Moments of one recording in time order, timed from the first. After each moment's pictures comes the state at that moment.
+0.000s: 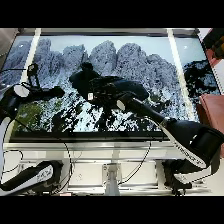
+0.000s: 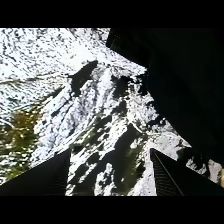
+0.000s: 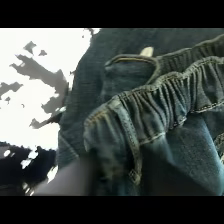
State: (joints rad) left arm 0.11 -1.19 0.90 1.11 -0.76 -1.29; right arm 0.73 -1.63 1.22 -1.45 0.40 0.64
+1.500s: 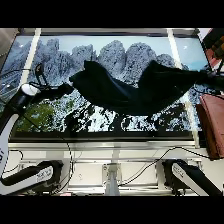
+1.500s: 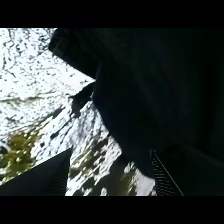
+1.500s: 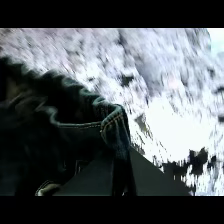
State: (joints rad) left arm 0.03 -1.27 0.90 0.87 -0.66 -1.29; right arm -0.26 -1.03 1.09 -1.50 0.87 1.52
